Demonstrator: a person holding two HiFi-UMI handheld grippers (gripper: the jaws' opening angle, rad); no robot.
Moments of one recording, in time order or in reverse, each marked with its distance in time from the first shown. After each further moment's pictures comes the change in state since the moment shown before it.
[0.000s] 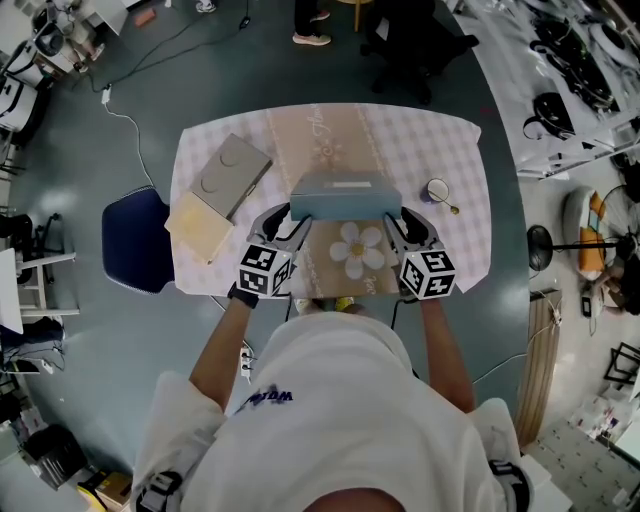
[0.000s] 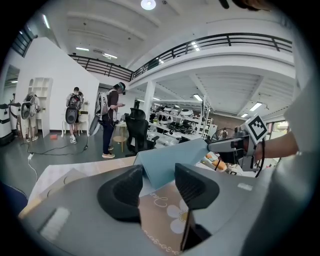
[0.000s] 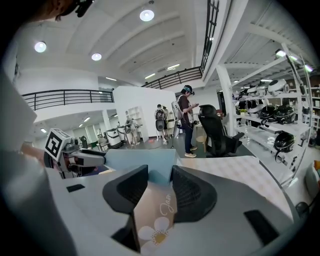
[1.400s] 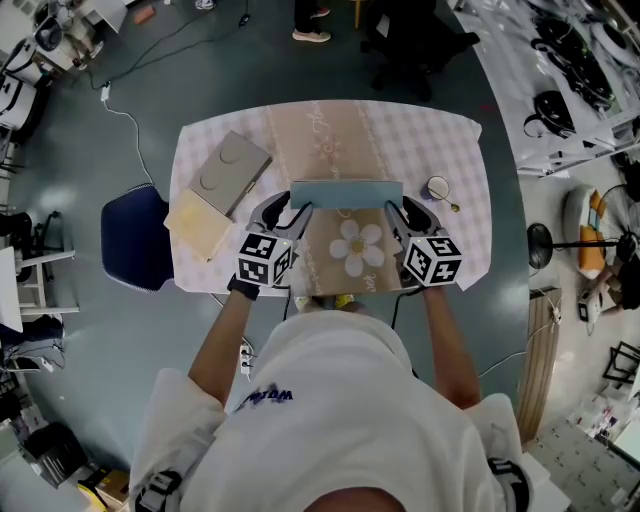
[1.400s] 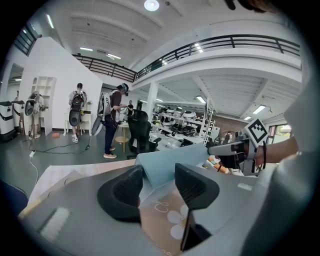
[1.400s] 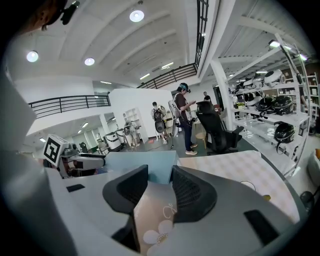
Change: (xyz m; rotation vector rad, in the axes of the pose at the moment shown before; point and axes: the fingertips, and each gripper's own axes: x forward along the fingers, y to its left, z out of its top) left arm 0.006 0.006 0.019 -0.029 -0.010 0.020; right arm 0.009 -0.009 0.013 0.081 0.010 0.007
